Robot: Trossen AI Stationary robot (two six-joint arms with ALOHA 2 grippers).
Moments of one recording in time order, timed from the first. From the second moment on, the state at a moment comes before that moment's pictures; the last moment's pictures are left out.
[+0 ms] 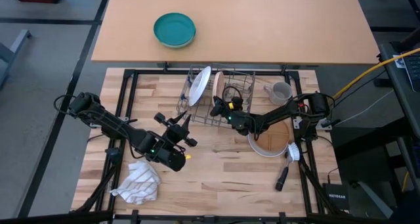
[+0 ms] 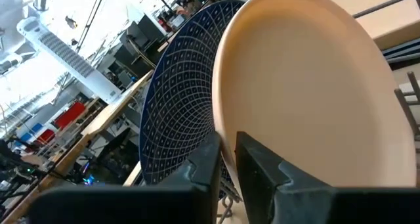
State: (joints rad) left arm -0.48 1.57 1.20 -0.49 -1.53 -0.44; right arm 0.03 1.83 0.81 0.89 0.92 0.88
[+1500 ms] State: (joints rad) left arm -0.48 1.57 1.20 -0.49 -1.53 -0.42; right arm 0.26 1.58 0.80 0.89 0.94 -0.07
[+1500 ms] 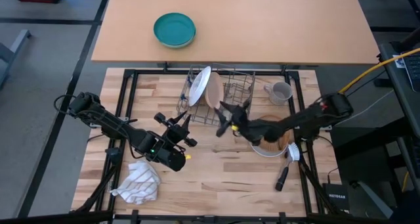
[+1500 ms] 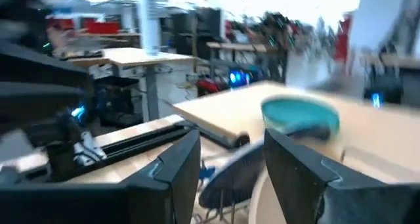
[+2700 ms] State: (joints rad) left arm -0.10 1.57 1.20 -0.50 -0.85 -0.43; right arm 0.29 1.17 0.81 0.20 0.83 -0.21
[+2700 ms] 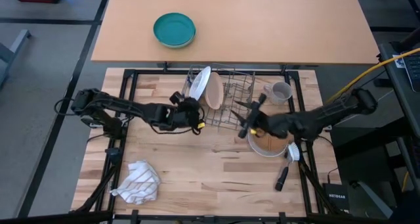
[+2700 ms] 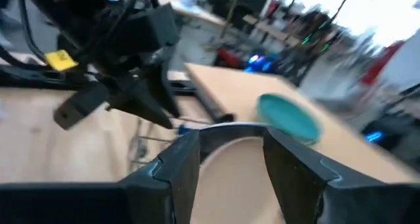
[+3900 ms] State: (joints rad) left arm -0.22 1.83 1.20 0.06 -0.39 0.07; right arm 0.11 1.11 0.81 -0.03 0.14 -0.02
